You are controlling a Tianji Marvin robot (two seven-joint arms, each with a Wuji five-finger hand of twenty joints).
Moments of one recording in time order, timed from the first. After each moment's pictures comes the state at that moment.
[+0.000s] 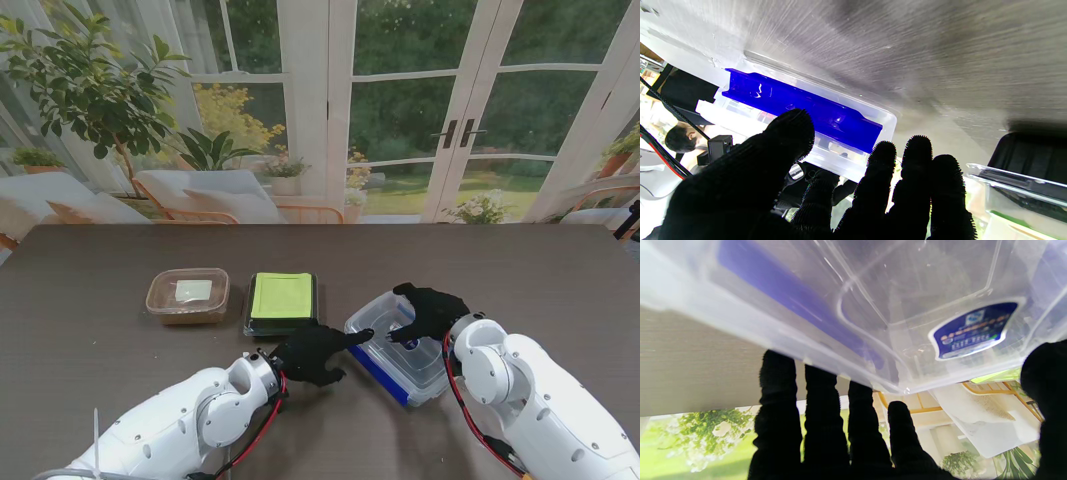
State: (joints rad) left arm 1.21 -1.16 -0.65 -1.20 0.72 -0.33 0.26; right arm -1.39 -1.04 1.13 -1.48 -0.85 0.08 0.21; left_hand 0.72 -0.57 0.83 -0.09 0.53 0.07 -0.10 0.02 0.72 0.35 0.25 0.54 0.55 0.39 0.55 0.60 0.15 0.34 1.07 0.57; right_hand 0.14 -0.58 0.75 -0.07 0.08 0.04 0.59 0.11 0.45 0.09 0.57 0.40 0.71 0.17 0.49 0.43 0.53 0.24 1.01 0.57
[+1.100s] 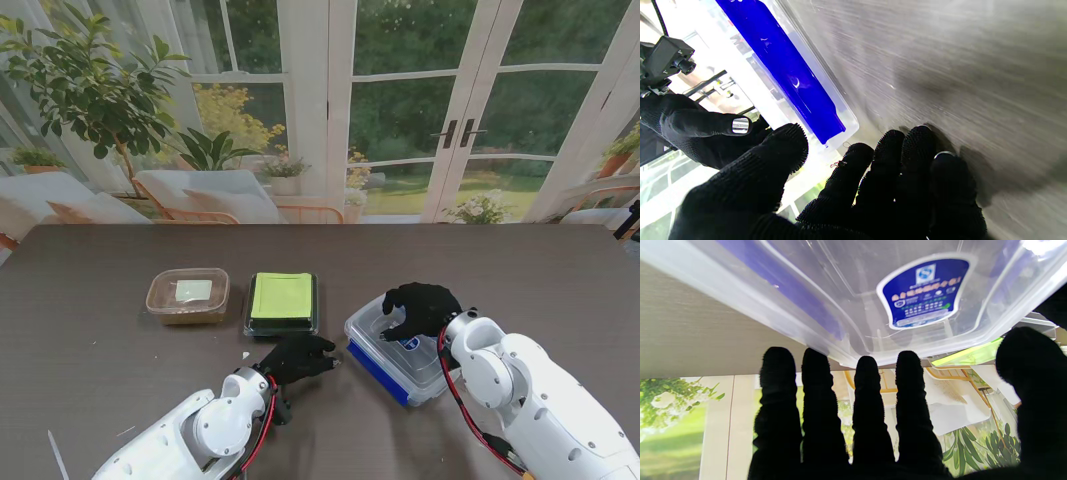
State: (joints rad) left arm 1.38 -1.20 -0.81 -1.29 0.25 -0.11 0.14; right arm -1.38 -1.04 1.12 -1.47 -0.89 -0.08 0.11; left_hand 0.70 -0.40 0.73 -0.09 0.79 0.38 0.13 0.13 0.85 0.42 0.38 0.72 0.70 0.47 0.91 0.82 0.33 0.46 1.41 0.87; right_hand 0.29 -0.62 0.75 -0.07 0.57 -0.13 0.78 0.27 0.64 0.00 0.61 0.40 0.70 0.20 0.45 0.39 0.53 0.24 1.01 0.57
